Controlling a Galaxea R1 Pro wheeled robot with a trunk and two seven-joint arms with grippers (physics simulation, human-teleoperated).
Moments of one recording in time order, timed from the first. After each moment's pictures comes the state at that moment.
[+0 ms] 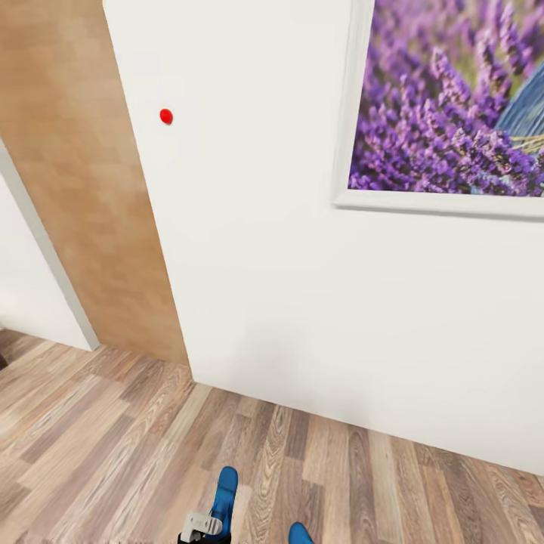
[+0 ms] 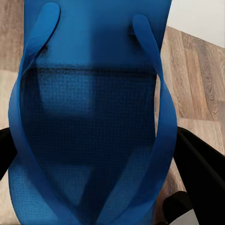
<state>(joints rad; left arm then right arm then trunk) -0.32 0.02 -0.14 -0.32 0.19 -0.12 -0.54 0.00 -0.19 -0.13 -0.55 -0.27 0.10 0.76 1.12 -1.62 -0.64</state>
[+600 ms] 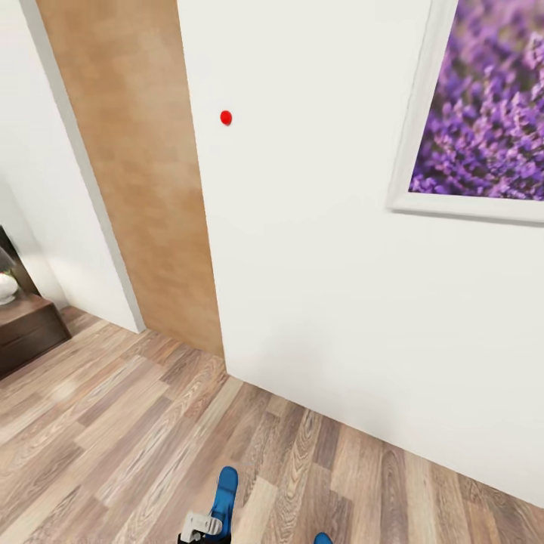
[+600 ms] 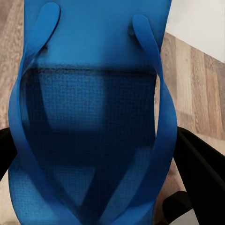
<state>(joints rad) -0.32 0.02 -0.14 -0.32 0.19 -0.12 -0.54 0.00 -0.19 -0.13 -0.55 -0.27 0.10 0.76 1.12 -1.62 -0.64</state>
